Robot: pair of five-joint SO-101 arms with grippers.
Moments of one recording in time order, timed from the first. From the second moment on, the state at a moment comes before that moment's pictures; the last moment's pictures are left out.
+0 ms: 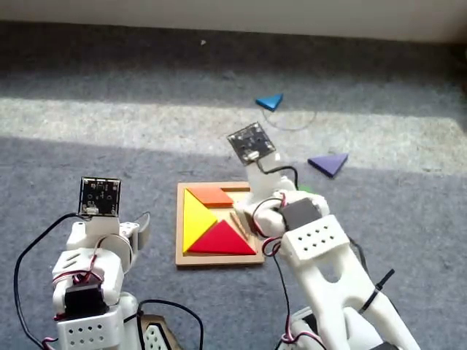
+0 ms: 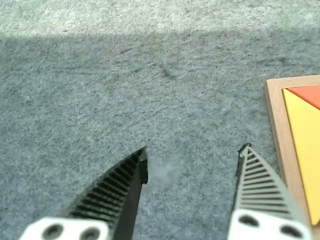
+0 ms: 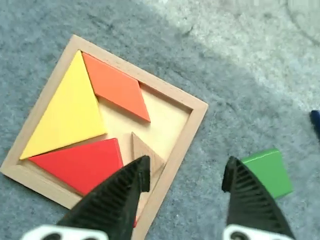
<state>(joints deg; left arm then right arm) -16.2 -100.2 87.3 66.0 -6.2 -29.7 -35.5 49.2 52.7 9.2</state>
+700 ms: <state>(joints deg) -16.2 -100.2 87.3 66.0 -6.2 -33.8 -17.8 53.2 40.4 14.5</state>
